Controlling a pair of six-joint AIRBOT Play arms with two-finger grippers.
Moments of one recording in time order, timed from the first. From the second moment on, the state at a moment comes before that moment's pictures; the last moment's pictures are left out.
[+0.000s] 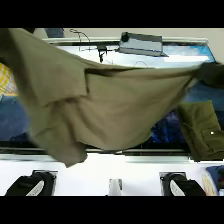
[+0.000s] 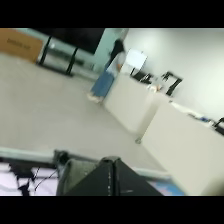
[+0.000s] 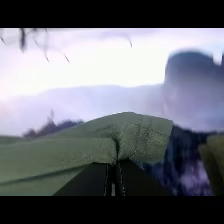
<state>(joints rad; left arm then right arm) -0.15 -0.75 1.12 0.83 -0.31 -1.33 -0.03 -0.93 1.43 -1.44 1.20 1.66</state>
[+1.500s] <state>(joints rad) 0.14 -1.33 0.90 1.18 -1.19 -1.53 -0.03 -1.32 1.16 -1.47 1.46 1.61</state>
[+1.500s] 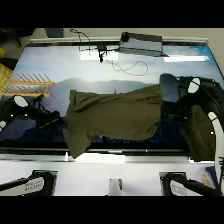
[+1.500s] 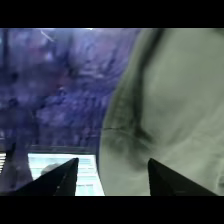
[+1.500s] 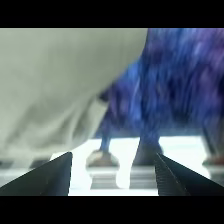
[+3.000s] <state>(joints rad) 0.03 -1.20 0.85 1.07 -1.01 -1.50 -0.03 -1.29 0.74 -1.11 1.06 1.70</state>
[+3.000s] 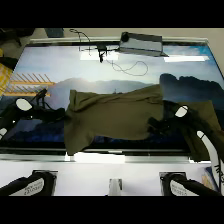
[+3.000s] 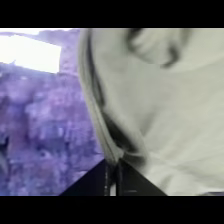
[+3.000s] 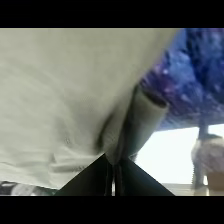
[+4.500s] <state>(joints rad) 0.02 -0.70 1.77 1.27 -0.99 -1.50 -0.03 -0.79 1.83 -1.46 1.26 1.70</state>
